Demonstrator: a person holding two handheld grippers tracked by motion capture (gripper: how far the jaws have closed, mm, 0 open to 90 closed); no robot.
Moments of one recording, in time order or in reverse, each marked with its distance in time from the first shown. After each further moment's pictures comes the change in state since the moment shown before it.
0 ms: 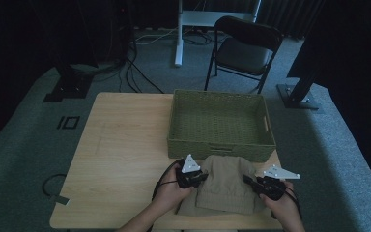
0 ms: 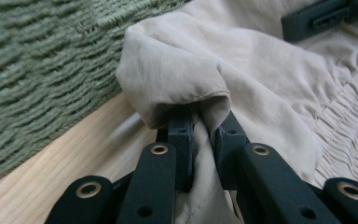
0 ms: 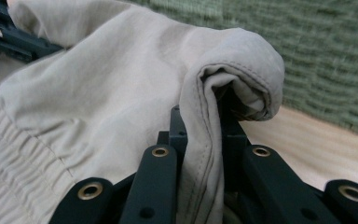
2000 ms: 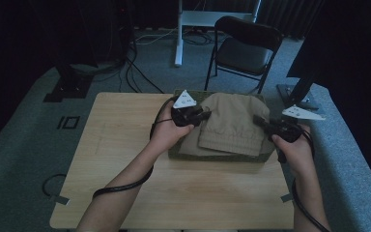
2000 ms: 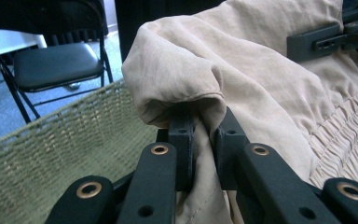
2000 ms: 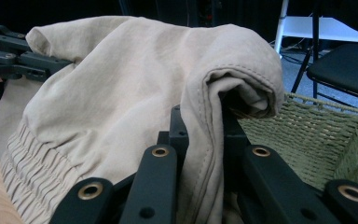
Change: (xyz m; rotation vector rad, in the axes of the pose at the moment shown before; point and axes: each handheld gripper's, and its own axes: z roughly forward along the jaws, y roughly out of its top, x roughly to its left) left arm 0.076 0.156 -0.049 -0.242 0.032 0.070; right arm -0.036 0.168 -0.029 -0.243 -0.017 -0.008
